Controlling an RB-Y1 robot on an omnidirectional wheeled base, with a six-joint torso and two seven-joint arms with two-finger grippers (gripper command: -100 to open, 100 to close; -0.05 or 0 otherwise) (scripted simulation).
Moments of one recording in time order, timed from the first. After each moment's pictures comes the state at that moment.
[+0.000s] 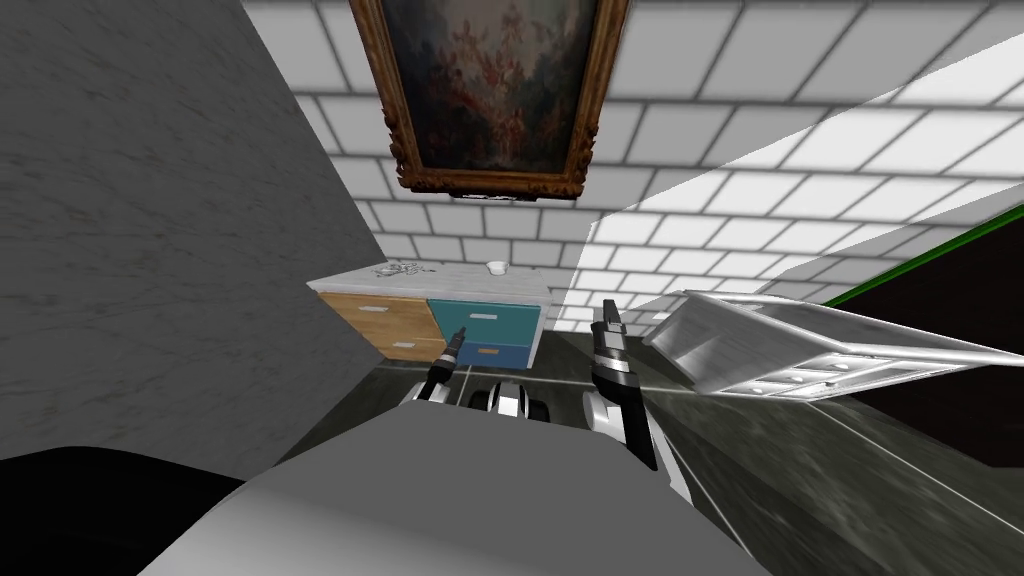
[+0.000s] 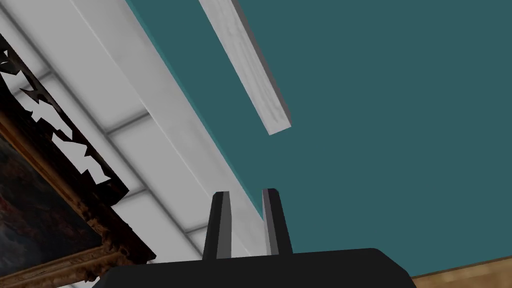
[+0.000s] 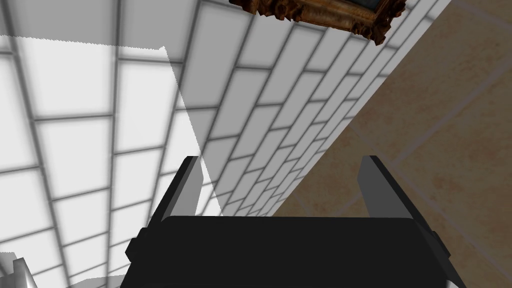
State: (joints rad) left arm 0.30 0.11 0.03 -1.44 -0.16 -0.54 -0.16; right arm 0.47 -0.01 -0.01 -2.23 0.10 -0.45 0.17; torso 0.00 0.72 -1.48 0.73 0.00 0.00
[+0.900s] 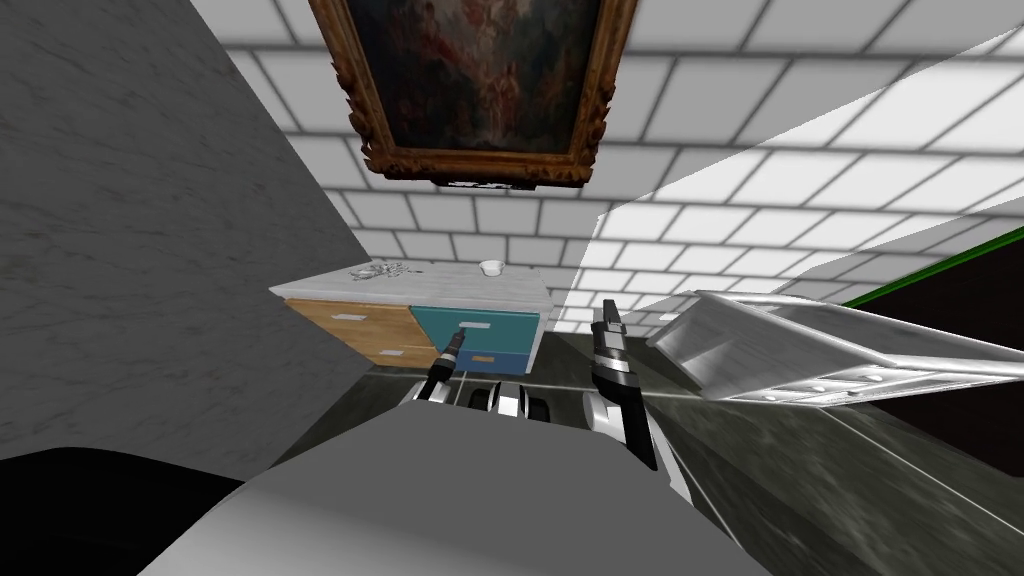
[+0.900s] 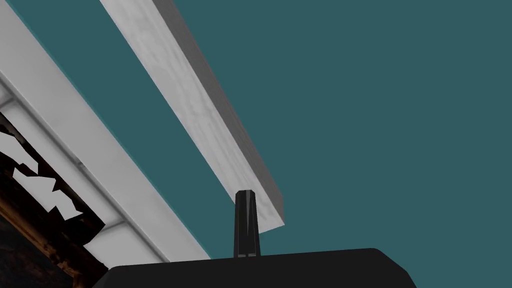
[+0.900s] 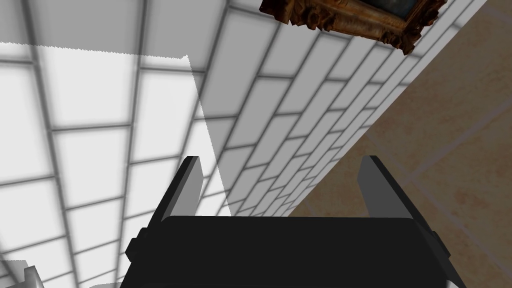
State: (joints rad) left arm 0.29 0.11 0.03 -1.43 -0.16 -0.52 -0.16; right arm 0.47 -0.01 -0.01 -2.23 0.10 -0.45 0.17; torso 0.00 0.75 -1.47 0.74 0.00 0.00
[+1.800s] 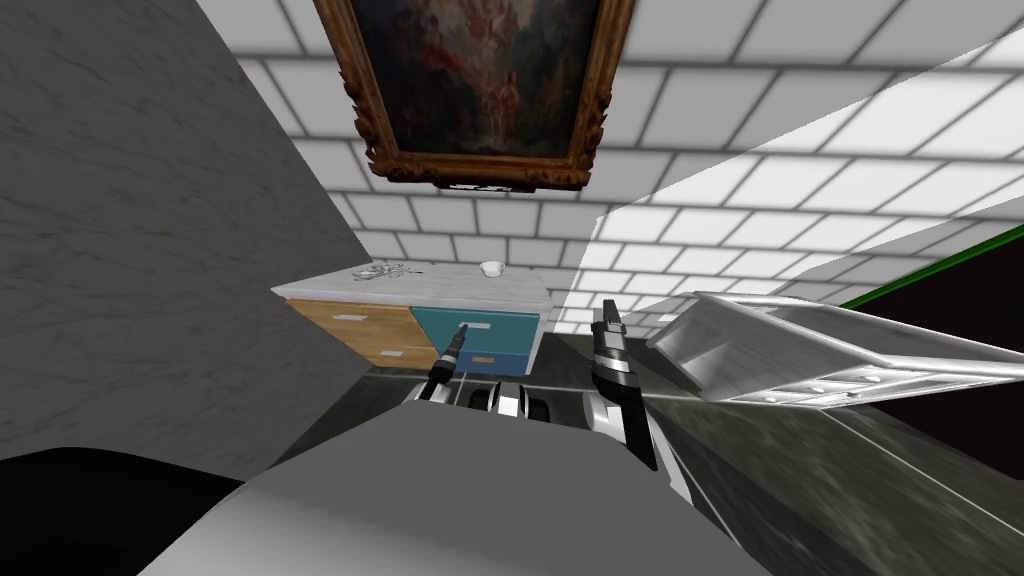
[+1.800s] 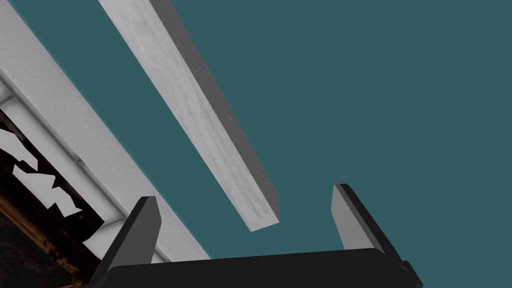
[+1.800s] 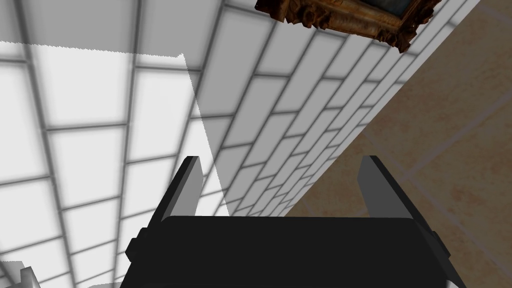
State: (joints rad) left arm 0.29 0.11 0.03 -1.40 -0.15 -0.54 -0.16; right arm 0.47 -0.01 -0.01 -2.23 0.10 -0.45 0.17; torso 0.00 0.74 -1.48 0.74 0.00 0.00
